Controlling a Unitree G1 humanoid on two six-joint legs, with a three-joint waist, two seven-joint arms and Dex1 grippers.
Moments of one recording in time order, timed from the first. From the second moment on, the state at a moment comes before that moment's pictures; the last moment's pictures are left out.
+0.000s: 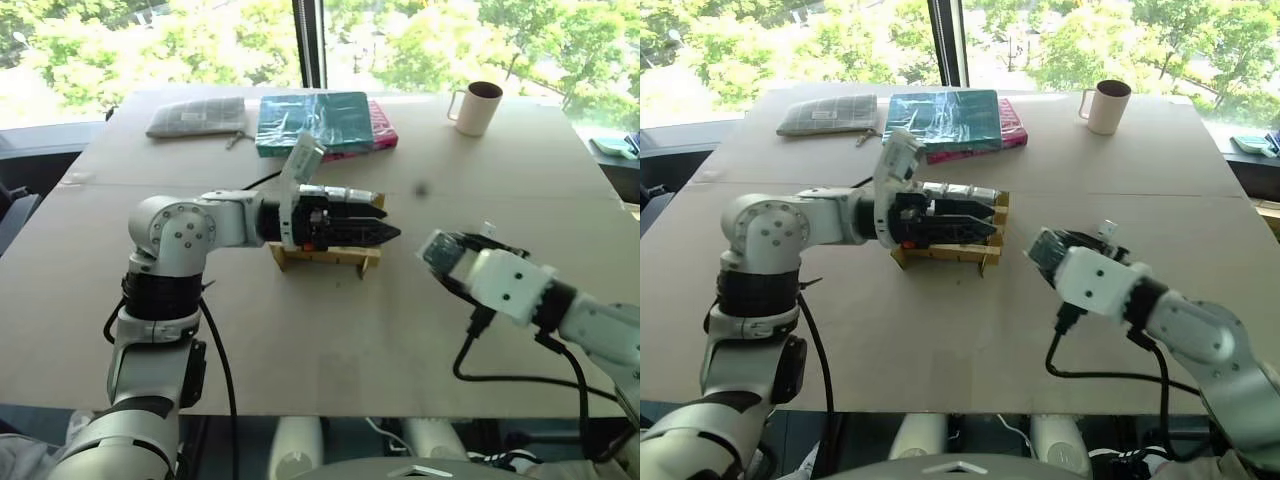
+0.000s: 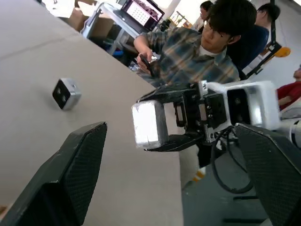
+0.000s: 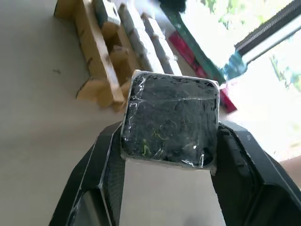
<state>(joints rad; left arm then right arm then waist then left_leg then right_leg) -0.78 0.51 0.00 -0.07 -1.02 1.30 -0.87 -0.12 -0.83 0.11 -0.87 0.08 0.48 0.56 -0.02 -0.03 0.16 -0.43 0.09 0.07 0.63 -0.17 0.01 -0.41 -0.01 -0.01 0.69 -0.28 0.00</state>
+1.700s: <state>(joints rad) -1.23 0.59 -0.40 0.97 -0.07 -0.07 -1.61 0.29 -0.64 -0.32 -1.01 0.53 0.54 0.60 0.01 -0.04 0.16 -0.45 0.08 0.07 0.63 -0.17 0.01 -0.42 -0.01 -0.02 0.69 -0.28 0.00</state>
